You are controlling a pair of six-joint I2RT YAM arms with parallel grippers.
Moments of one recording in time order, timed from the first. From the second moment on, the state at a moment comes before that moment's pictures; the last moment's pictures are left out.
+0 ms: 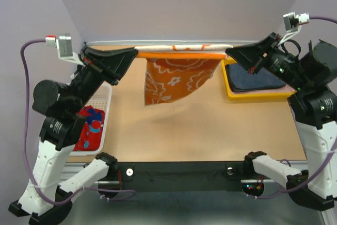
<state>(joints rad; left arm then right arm) -0.46 0.85 1.41 -0.06 0.29 -0.68 0.27 1.06 1.72 -0.50 -0.51 0.53</state>
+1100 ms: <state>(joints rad) -0.40 1.75 1.31 0.05 -0.15 -0.69 0.21 1.90 1.67 -0.40 -0.27 0.43</state>
